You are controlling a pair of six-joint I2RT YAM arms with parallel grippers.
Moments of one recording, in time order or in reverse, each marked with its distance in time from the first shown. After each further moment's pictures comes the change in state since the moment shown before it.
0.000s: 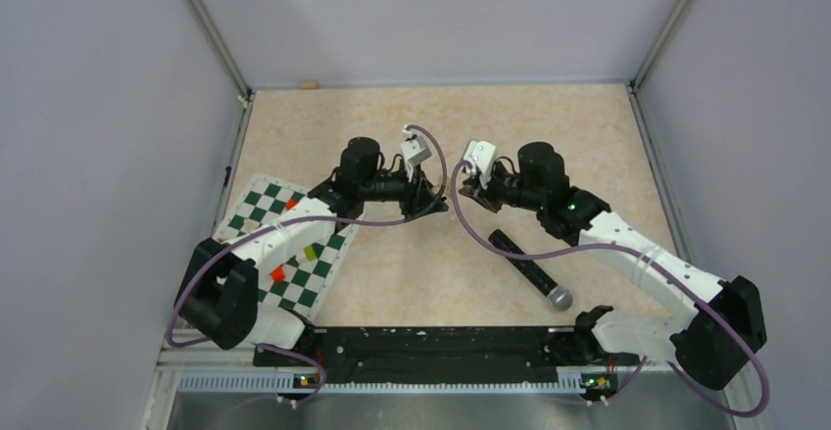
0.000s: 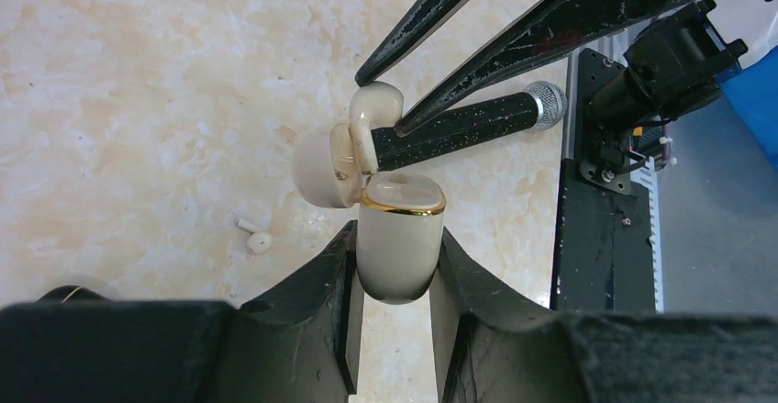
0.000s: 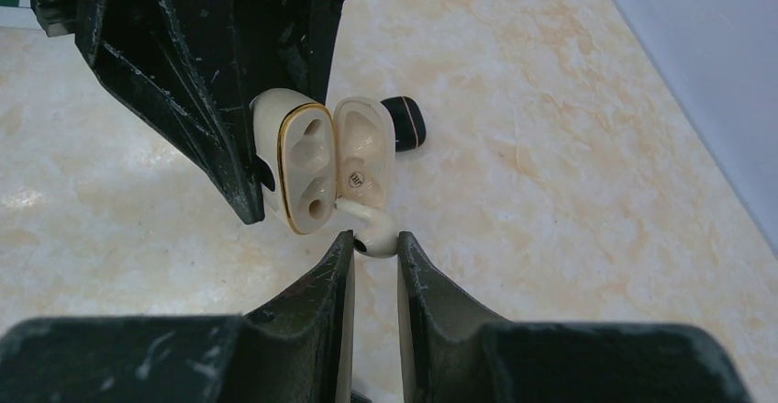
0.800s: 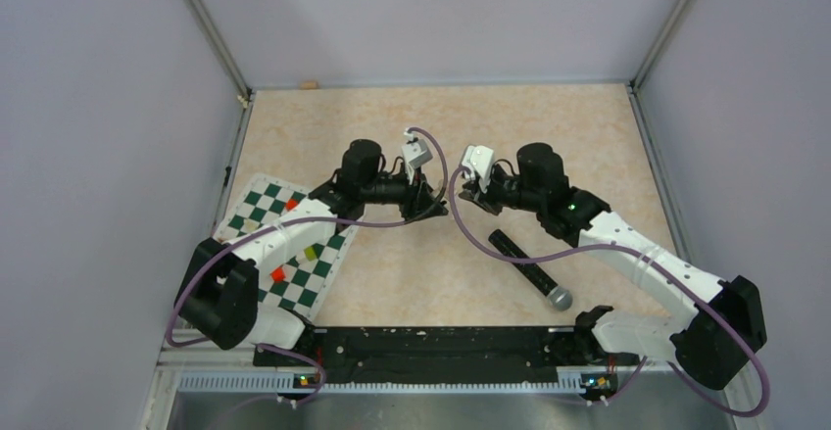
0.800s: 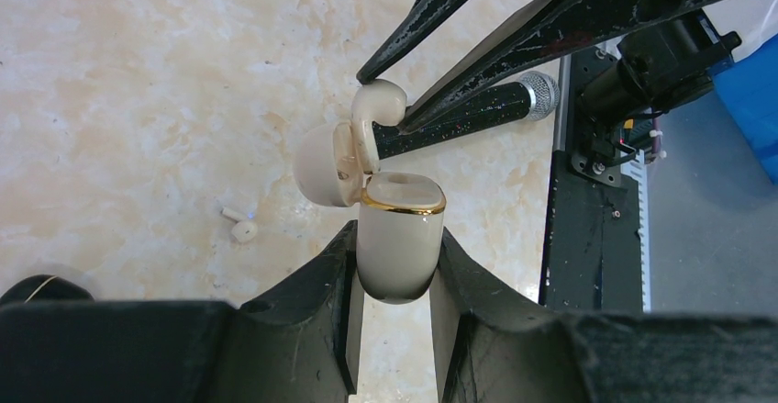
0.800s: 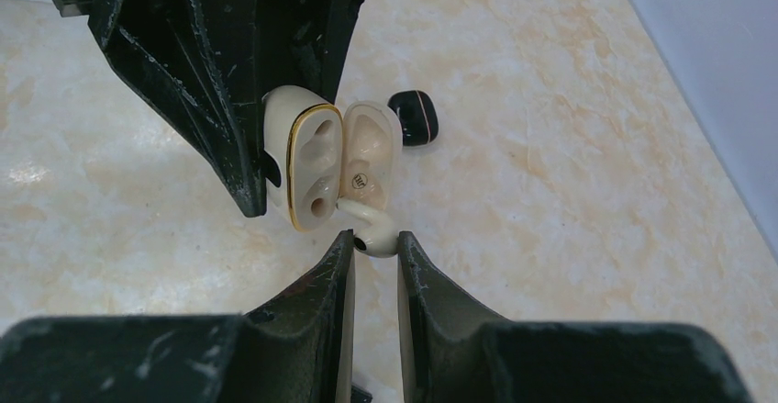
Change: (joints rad) left arm 0.000 0.000 -0.006 -0.023 0.002 -0.004; right arm 0.003 0.000 0.000 -0.031 -0.034 -0.047
